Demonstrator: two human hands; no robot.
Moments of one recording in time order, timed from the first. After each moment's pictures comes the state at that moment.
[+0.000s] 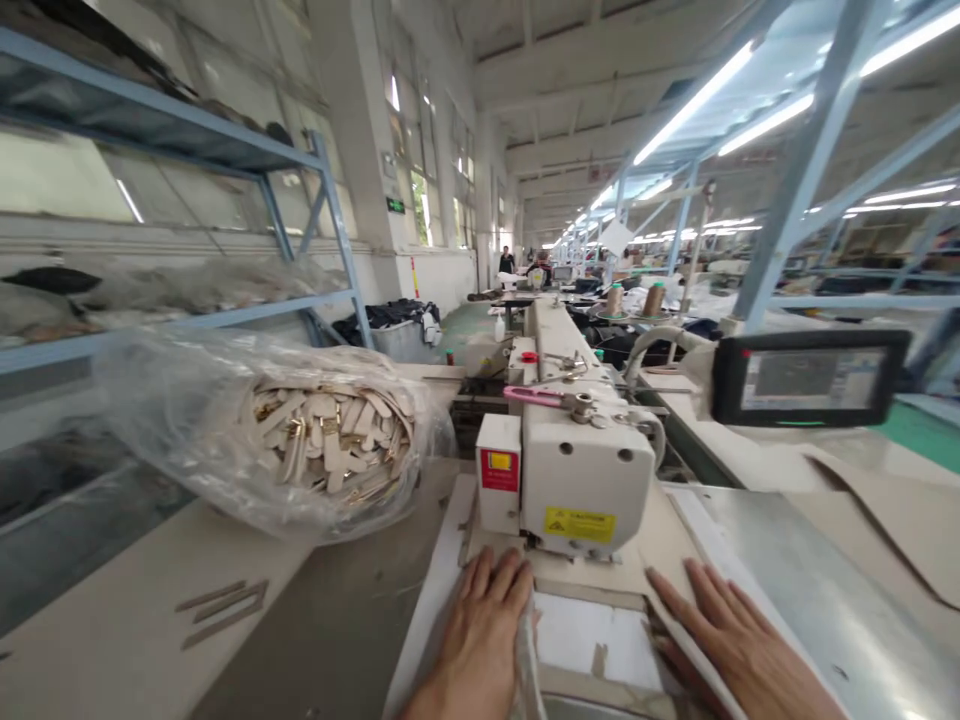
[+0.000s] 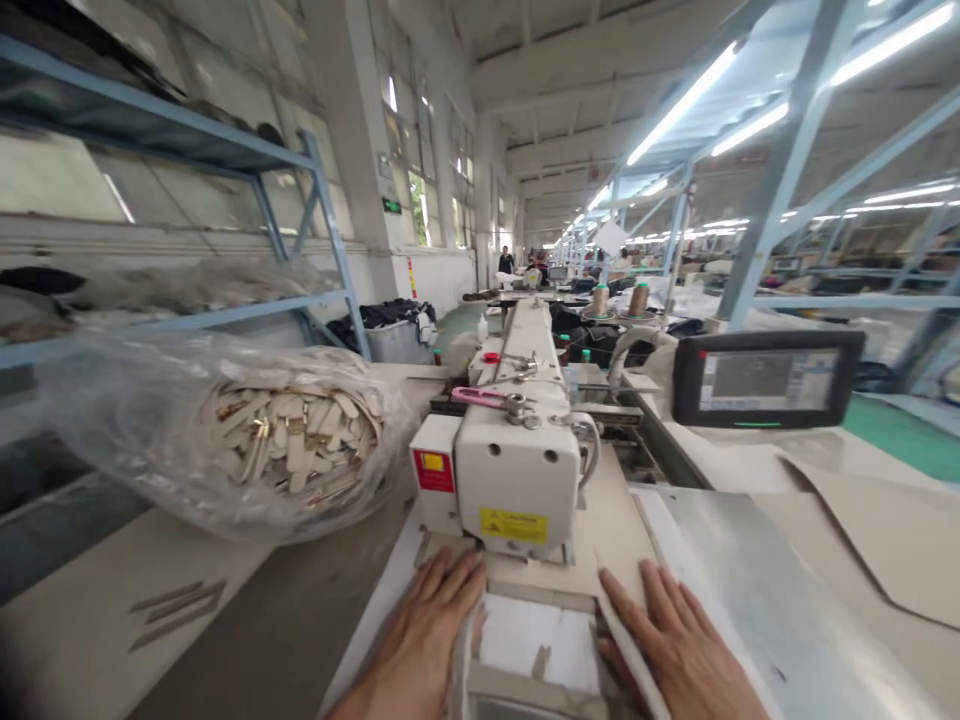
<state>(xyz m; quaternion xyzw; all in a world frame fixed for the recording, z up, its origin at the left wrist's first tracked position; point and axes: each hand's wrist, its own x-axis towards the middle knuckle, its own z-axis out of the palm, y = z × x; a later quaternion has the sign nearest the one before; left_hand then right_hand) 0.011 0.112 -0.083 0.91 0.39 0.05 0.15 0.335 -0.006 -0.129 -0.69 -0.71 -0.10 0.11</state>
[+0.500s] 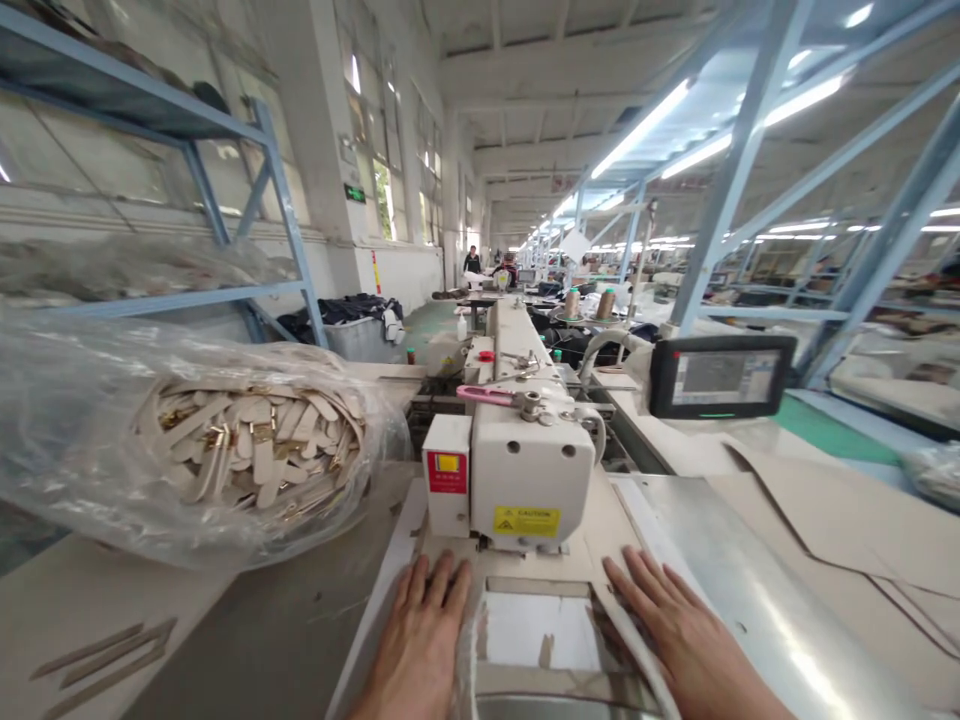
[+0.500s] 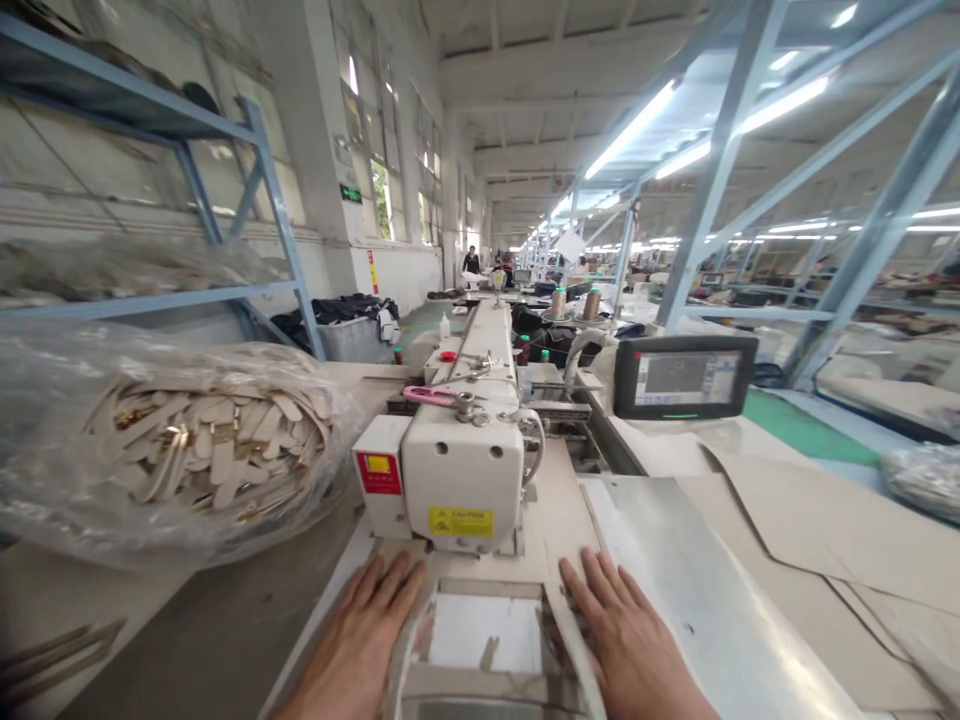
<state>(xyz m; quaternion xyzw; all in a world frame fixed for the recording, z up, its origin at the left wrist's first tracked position) 0.008 0.117 -0.081 0.89 0.44 -0.03 0.10 0.320 -0.010 -0.088 -0.73 -0.68 0.00 -0.04</state>
